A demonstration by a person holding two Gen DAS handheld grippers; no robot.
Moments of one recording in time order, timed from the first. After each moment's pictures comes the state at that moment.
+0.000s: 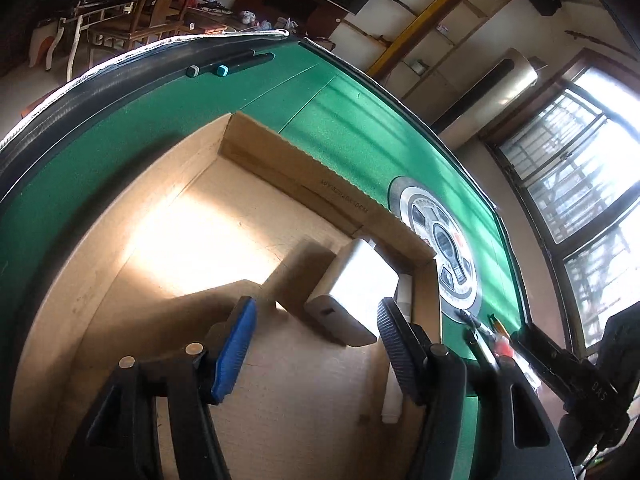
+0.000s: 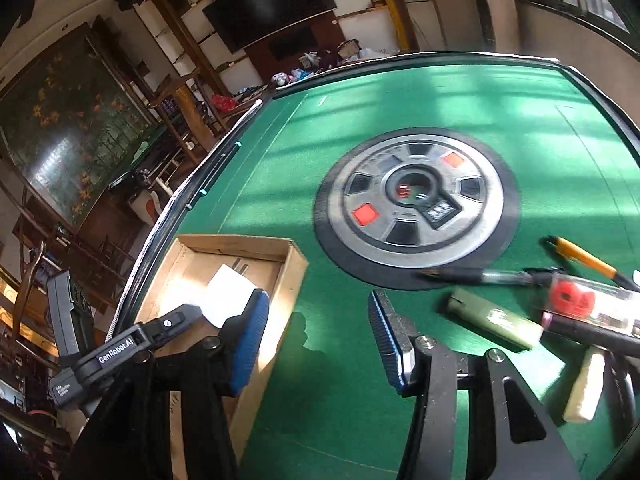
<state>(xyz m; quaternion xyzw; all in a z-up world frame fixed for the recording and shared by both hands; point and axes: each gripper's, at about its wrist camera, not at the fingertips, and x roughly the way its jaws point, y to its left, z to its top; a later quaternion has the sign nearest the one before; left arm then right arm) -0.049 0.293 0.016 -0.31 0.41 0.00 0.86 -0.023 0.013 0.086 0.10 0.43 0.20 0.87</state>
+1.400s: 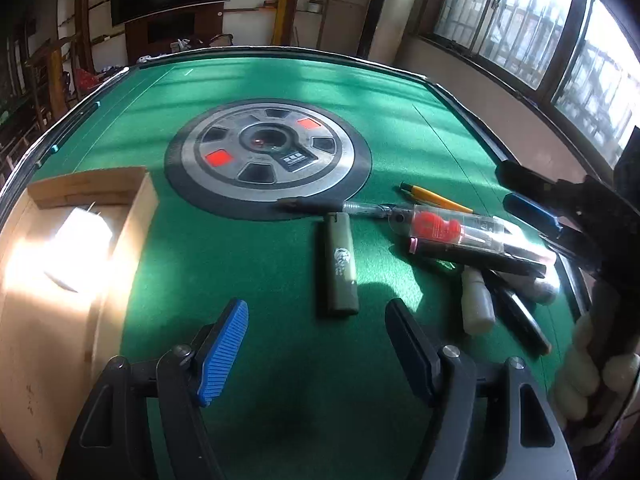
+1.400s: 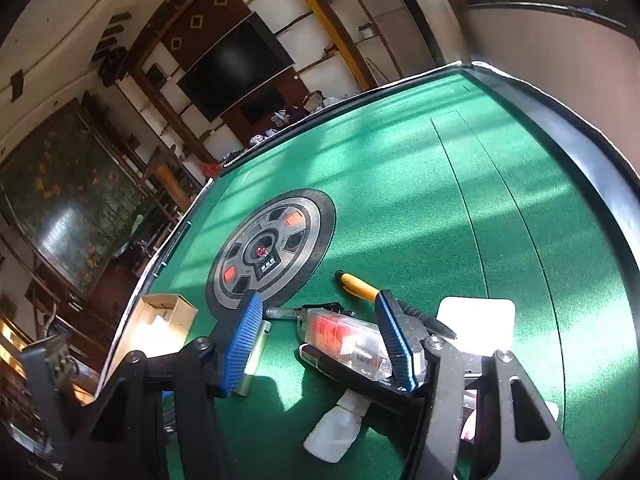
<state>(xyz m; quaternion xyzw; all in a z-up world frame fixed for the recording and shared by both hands) -0.023 0.035 0.032 -0.06 0.46 -0.06 0.88 -0.017 -0.197 0.077 0.20 0.36 0.18 0.89</state>
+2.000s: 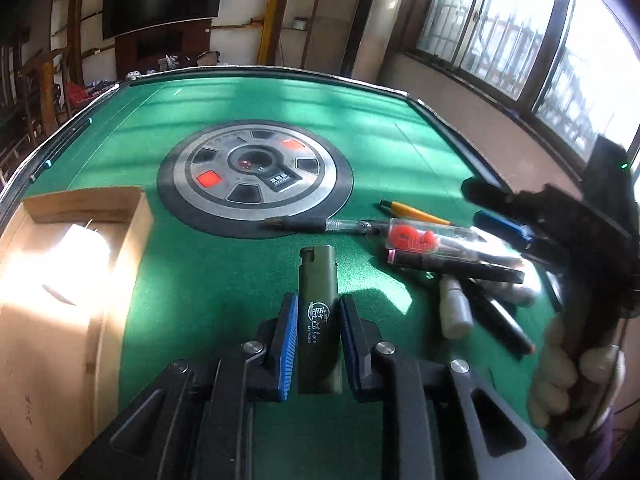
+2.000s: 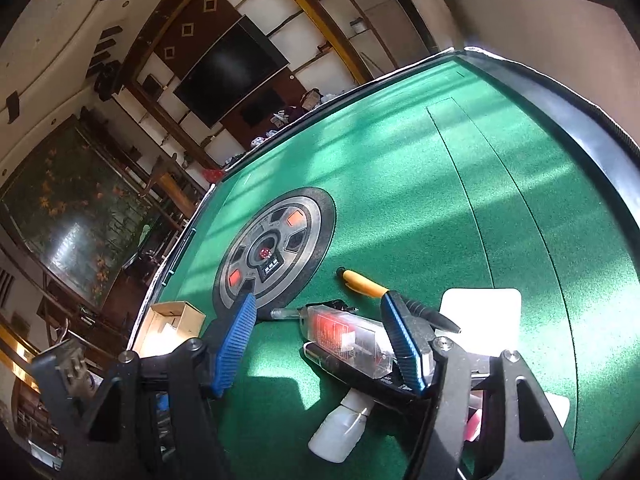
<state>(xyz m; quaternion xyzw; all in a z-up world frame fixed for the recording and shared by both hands) -0.055 0.052 0.057 -0.09 0.42 -0.09 0.90 -0.014 -0.197 0.068 0.22 0.37 0.18 0.89</state>
